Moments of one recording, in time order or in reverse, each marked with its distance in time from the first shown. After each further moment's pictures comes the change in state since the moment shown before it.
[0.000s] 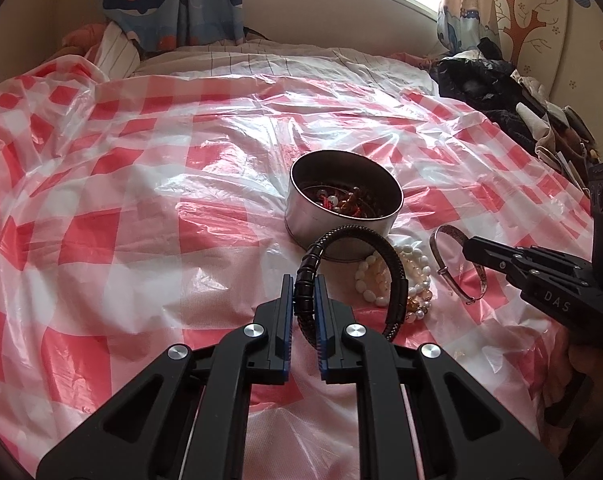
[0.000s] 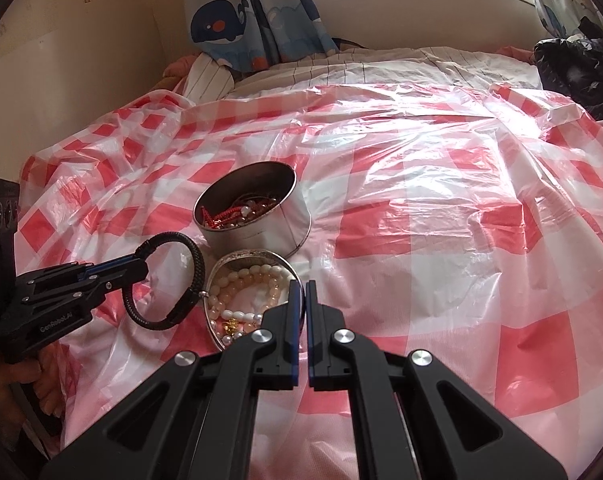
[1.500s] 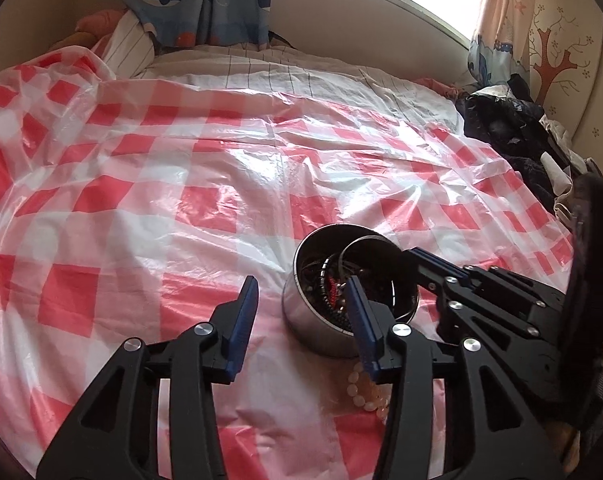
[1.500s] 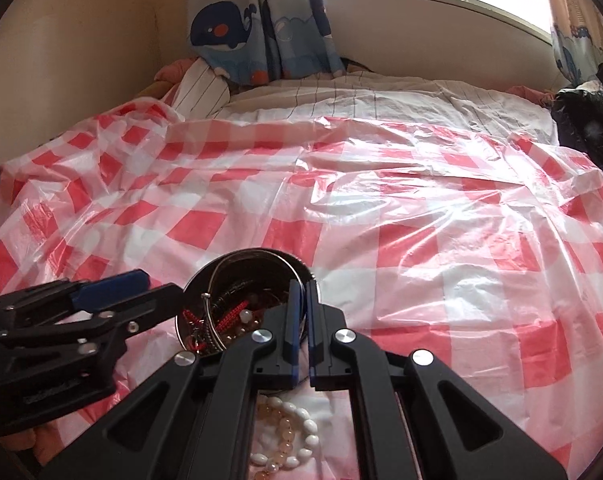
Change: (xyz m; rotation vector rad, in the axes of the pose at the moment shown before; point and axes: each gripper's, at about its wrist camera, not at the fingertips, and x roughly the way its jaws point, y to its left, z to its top) left arm 0.032 0.006 0.062 -0.136 -0.018 0.027; right arm 0.064 0.036 0.073 -0.096 -0.025 -0.079
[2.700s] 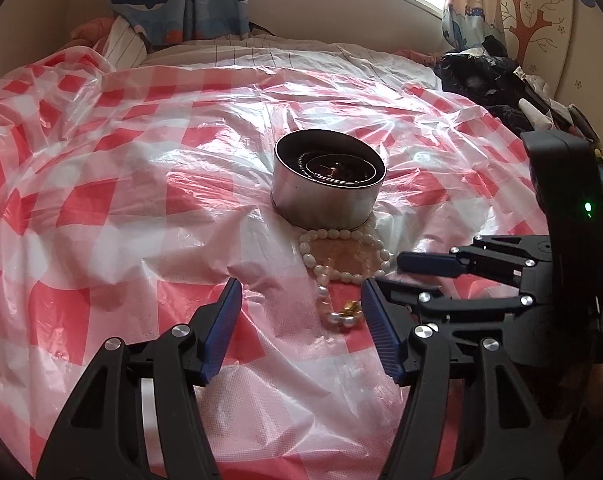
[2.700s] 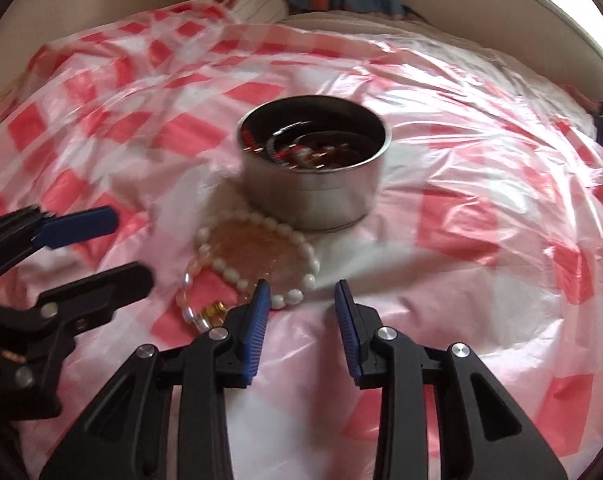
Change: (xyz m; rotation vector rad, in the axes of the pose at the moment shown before) left arm -0.039 -0.014 -0.088 0.127 0.026 0.012; right arm -0.015 0.021 -0.079 -0.192 0.246 0.106
